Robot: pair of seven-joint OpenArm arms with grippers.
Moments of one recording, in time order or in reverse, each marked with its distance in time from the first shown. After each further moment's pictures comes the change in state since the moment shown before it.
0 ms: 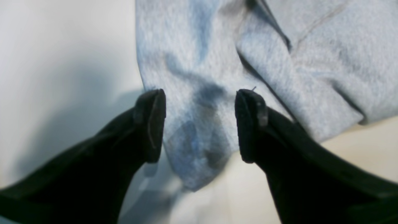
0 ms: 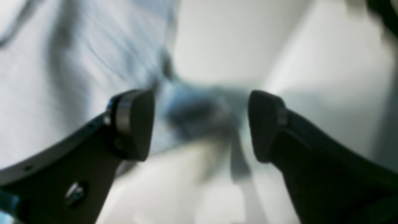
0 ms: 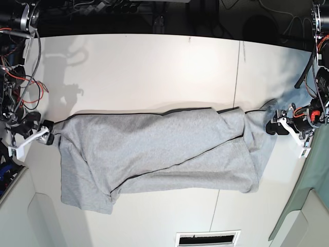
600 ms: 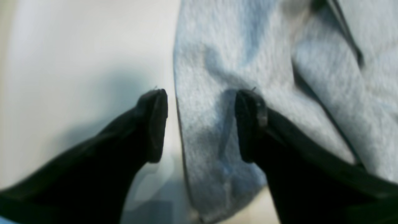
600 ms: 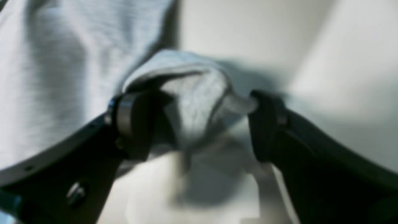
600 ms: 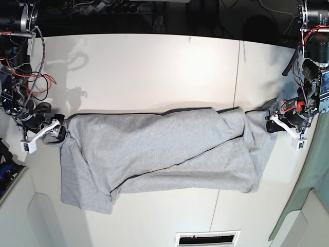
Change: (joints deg) left arm 1.7 6.1 -1.2 -2.7 12.9 6.8 -9.2; right arm 2.2 -0.9 -7.7 -10.9 0.3 5.4 9.0
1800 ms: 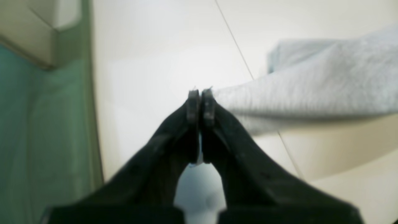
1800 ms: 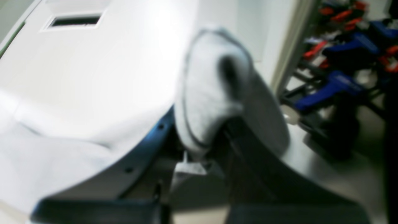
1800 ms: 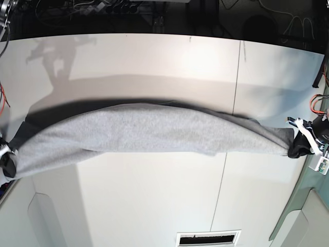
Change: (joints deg) left arm 13.8 -10.7 -6.8 41.6 -7.6 -5.0 8.5; right arm -5.2 9.1 14.3 36.5 20.1 5.2 -21.2
